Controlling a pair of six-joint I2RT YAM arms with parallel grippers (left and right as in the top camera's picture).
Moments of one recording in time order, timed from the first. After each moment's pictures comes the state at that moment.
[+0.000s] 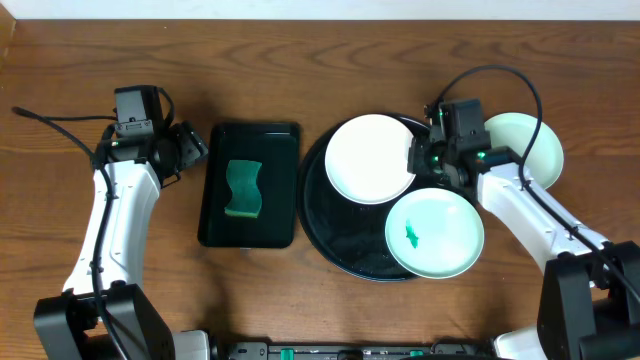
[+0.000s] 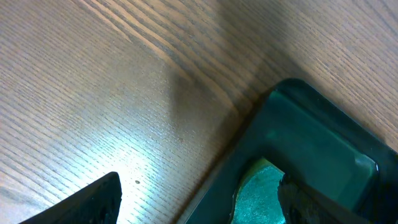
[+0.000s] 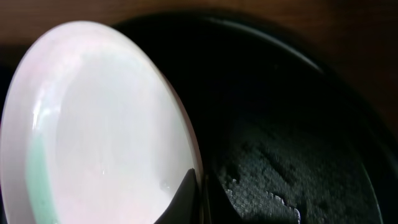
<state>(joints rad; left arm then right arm) 0.16 1.52 1.12 -0.69 -0.03 -0.43 0.25 1.65 1.03 -0.37 -0.16 0.33</state>
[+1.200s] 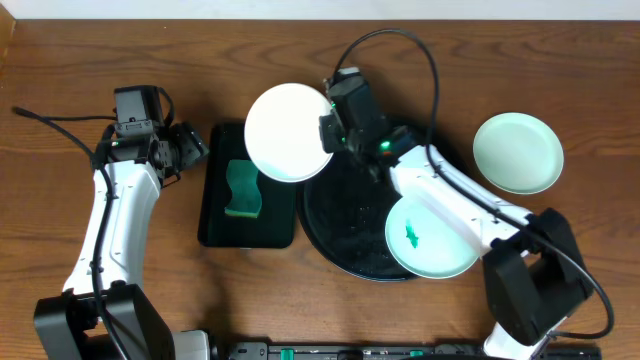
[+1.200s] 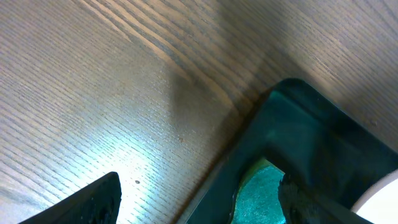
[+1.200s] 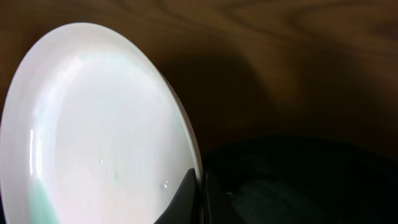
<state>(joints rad) 0.16 1.52 1.12 -0.69 -0.03 -0.43 0.63 1.86 1.36 -0.26 0.11 0.36</state>
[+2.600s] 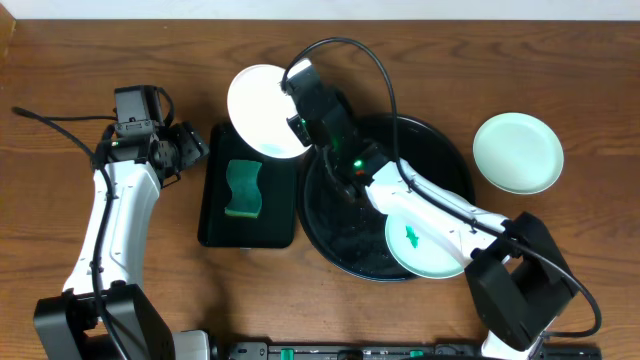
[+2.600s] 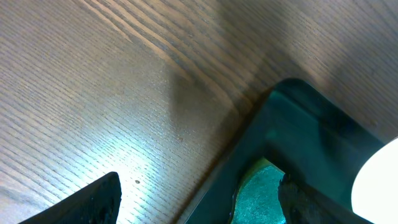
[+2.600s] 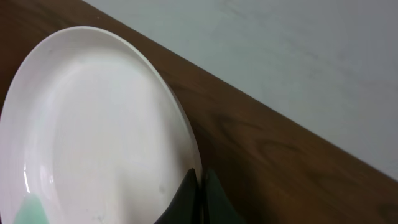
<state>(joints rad) 0.16 1.52 1.12 -0.69 -0.03 -0.43 0.76 1.88 1.36 0.08 0.38 -0.09</state>
